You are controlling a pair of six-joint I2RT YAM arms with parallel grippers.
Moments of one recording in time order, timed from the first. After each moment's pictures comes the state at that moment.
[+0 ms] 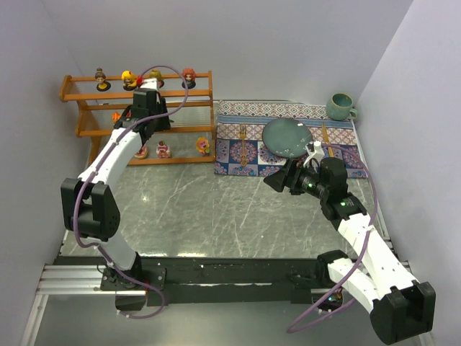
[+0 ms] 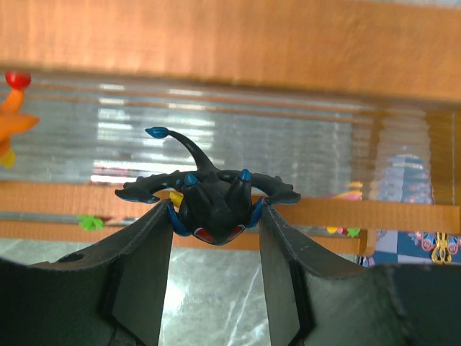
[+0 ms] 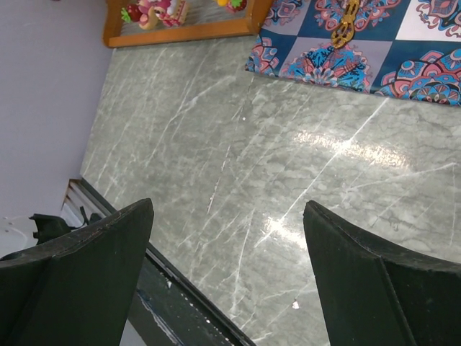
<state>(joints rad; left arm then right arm) -0.19 1.68 1.49 -0.40 -0.20 -0.24 0.24 0.86 0.63 -0.18 -0.47 0.56</state>
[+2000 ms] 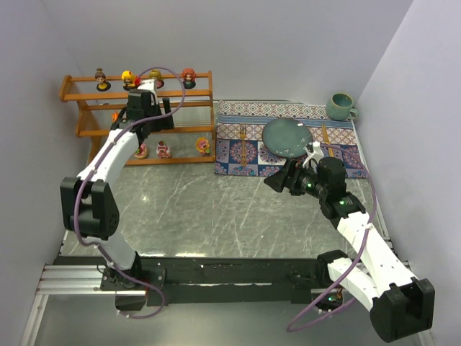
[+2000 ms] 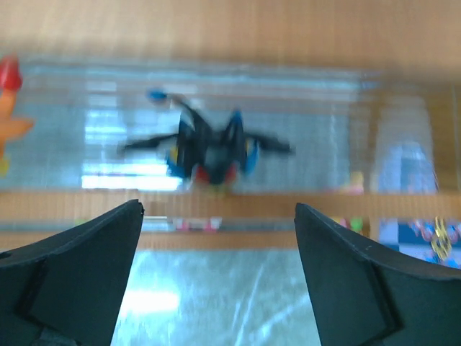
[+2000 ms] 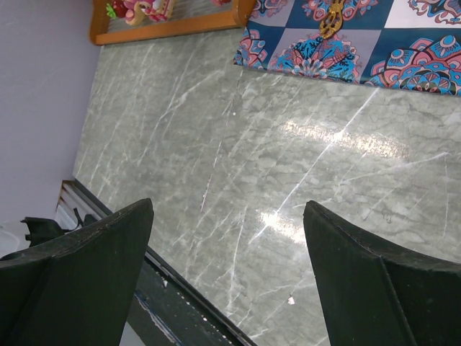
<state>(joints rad) -0.15 1.69 1.46 -0.34 -0.11 -0.21 0.24 0.88 0.63 -0.20 -0.46 0.56</state>
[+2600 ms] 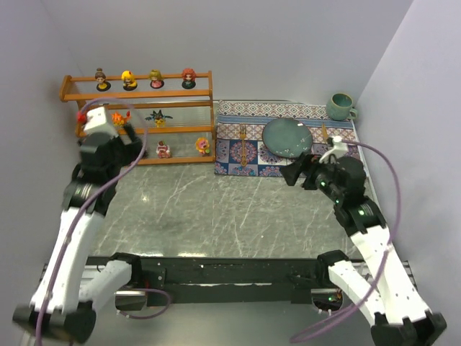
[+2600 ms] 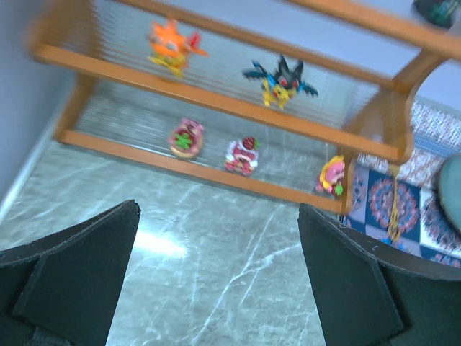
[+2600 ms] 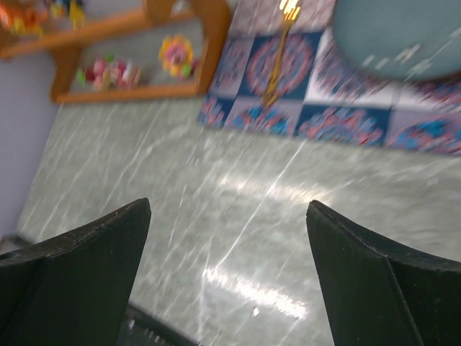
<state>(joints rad) -0.15 0.90 1.10 -0.52 -0.29 -0.34 0.24 0.73 0.81 -0.42 -0.20 0.45</state>
